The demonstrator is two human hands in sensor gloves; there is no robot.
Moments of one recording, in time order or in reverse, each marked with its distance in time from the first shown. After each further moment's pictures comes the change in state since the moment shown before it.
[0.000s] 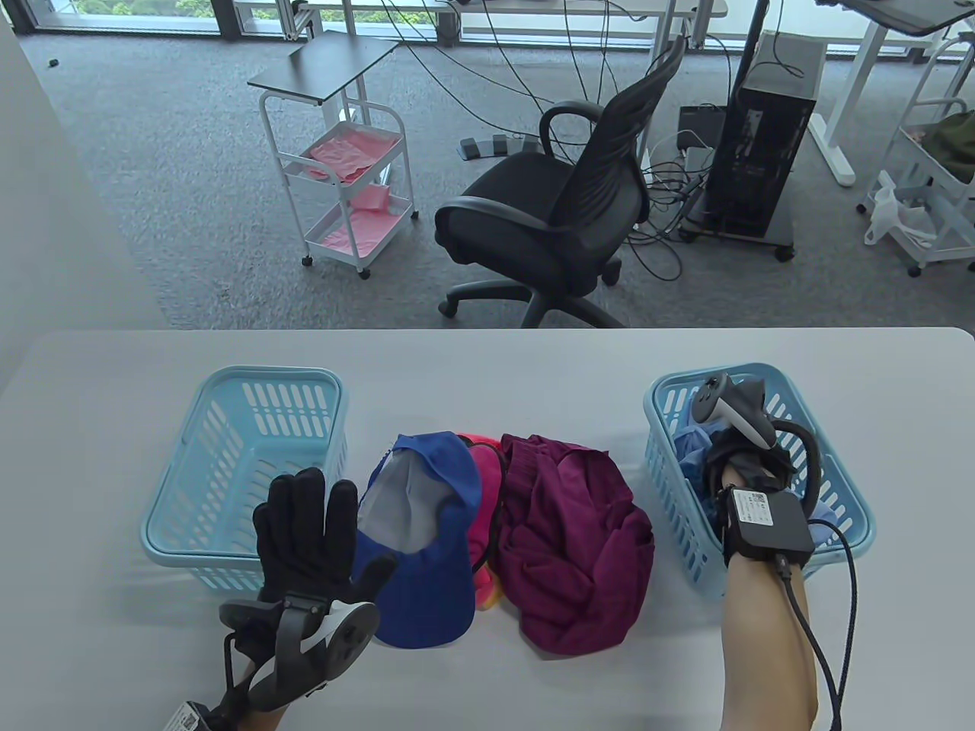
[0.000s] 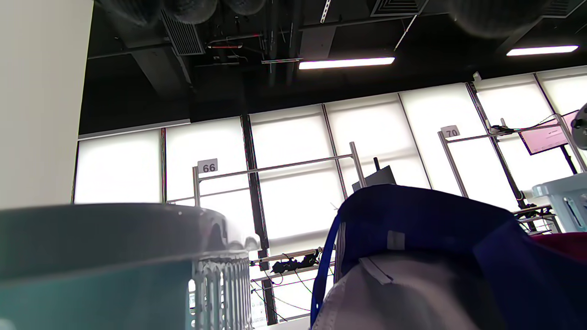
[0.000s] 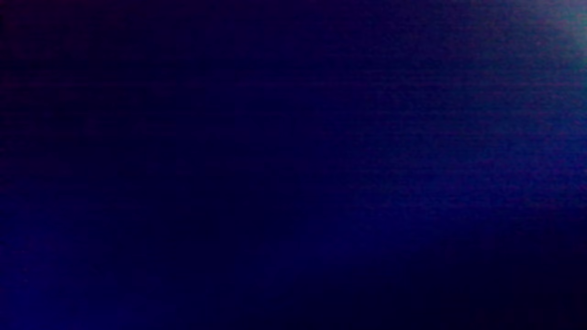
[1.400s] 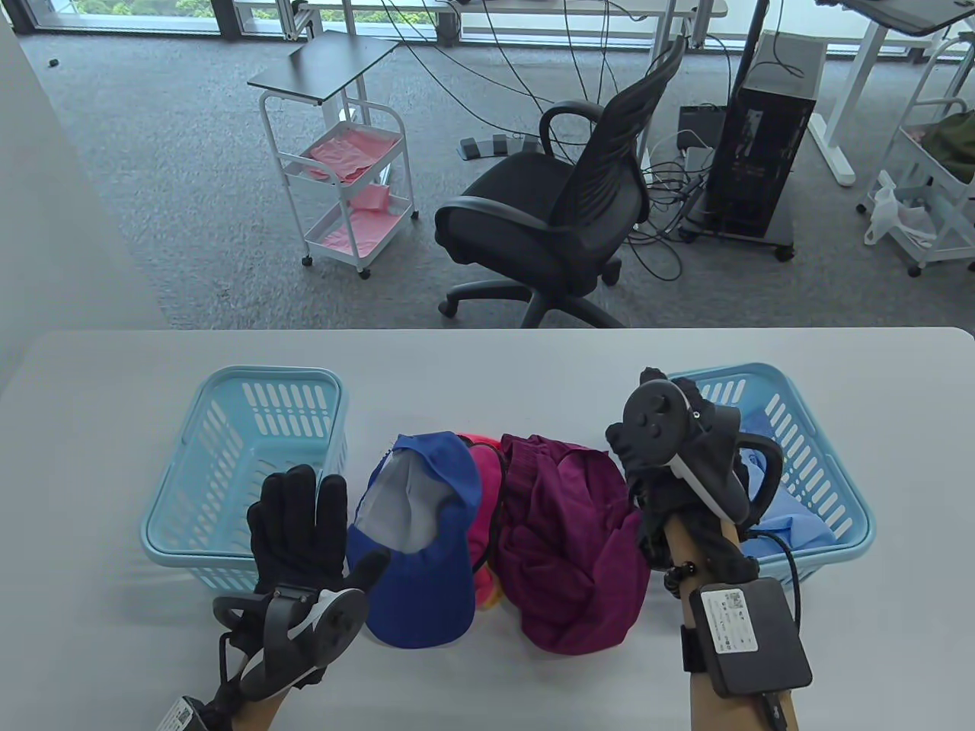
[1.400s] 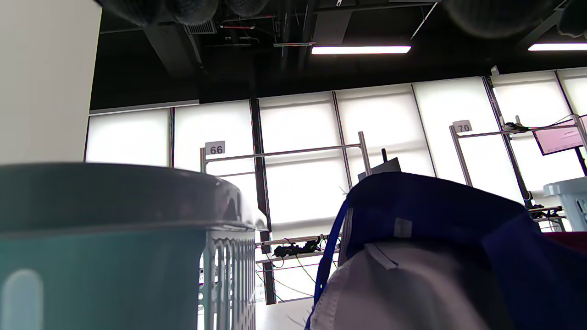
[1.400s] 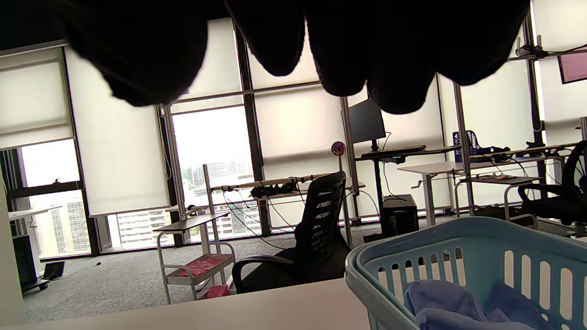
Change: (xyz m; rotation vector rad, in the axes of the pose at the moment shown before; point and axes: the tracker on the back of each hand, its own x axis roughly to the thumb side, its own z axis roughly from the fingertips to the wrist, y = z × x) left_hand -0.011 -0.006 -0.004 -0.049 0.035 0.053; right_hand 0.047 -0.090 0.236 -0.680 -0.352 -0.304
